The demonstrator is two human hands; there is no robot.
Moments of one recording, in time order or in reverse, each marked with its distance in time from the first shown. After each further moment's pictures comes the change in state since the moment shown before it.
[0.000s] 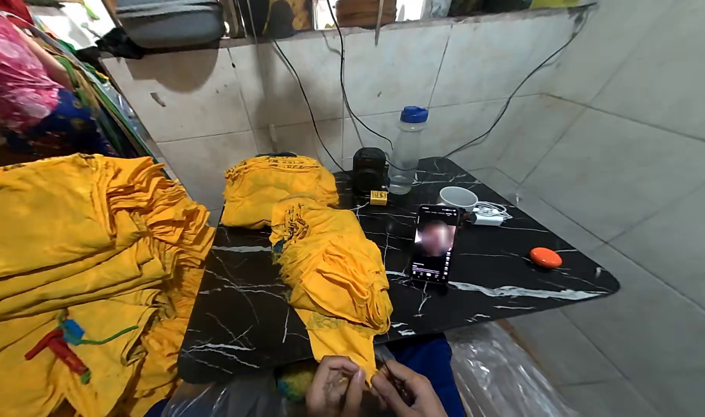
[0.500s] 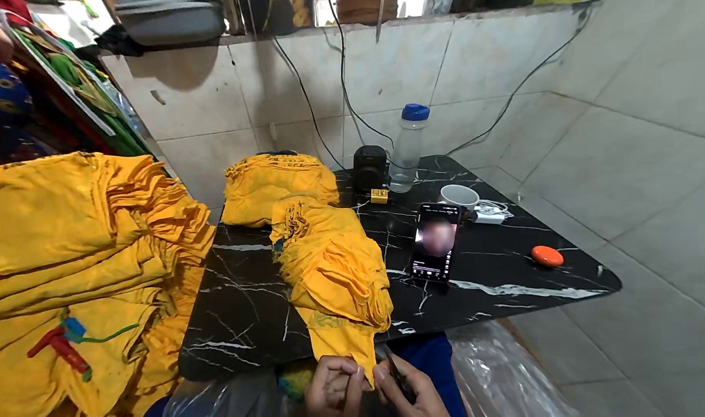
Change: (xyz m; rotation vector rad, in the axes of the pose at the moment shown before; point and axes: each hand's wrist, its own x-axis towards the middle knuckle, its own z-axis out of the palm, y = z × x) left_hand -0.003 0.005 0.002 -0.016 0.009 -0.021; right_hand 0.001 -0.003 0.000 0.028 0.015 0.000
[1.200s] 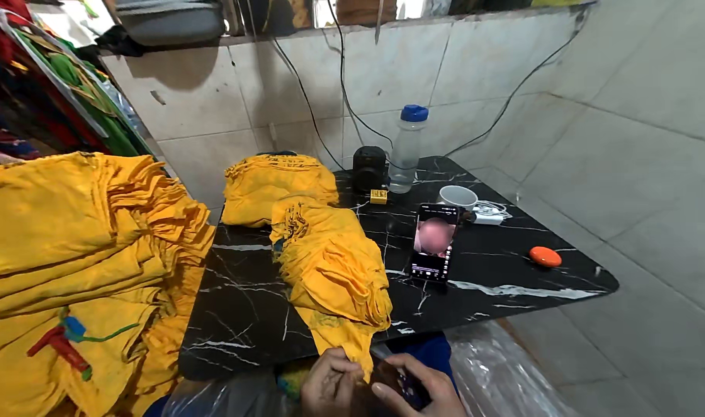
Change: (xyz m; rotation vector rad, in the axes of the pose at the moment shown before) left_hand 0.012 -0.014 -0.011 0.031 -0.045 0.117; right_hand -0.006 -0.010 -0.018 -0.297 0.057 -0.140
